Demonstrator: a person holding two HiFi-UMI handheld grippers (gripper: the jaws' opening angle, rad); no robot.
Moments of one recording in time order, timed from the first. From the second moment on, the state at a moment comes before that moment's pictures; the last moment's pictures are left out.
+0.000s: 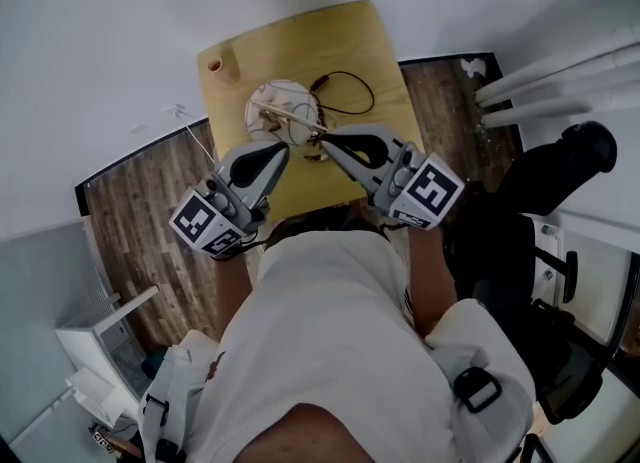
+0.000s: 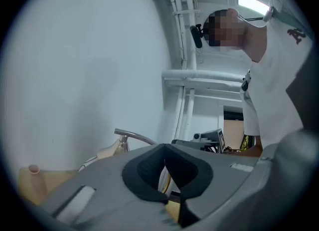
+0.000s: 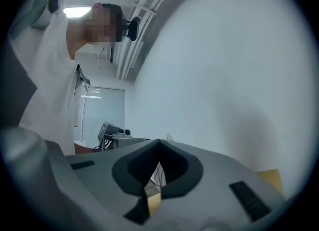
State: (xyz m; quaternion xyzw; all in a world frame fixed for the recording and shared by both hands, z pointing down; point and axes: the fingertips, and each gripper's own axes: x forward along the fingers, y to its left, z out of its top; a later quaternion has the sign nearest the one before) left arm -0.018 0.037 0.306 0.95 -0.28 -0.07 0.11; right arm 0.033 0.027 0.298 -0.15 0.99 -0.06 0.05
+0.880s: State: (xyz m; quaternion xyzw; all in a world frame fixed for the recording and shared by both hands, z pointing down) left arm -0.022 0.033 0.311 0.95 -0.28 -0.07 0.12; right arm 0.031 0.025 0.303 -0.16 0.98 -0.07 0.04
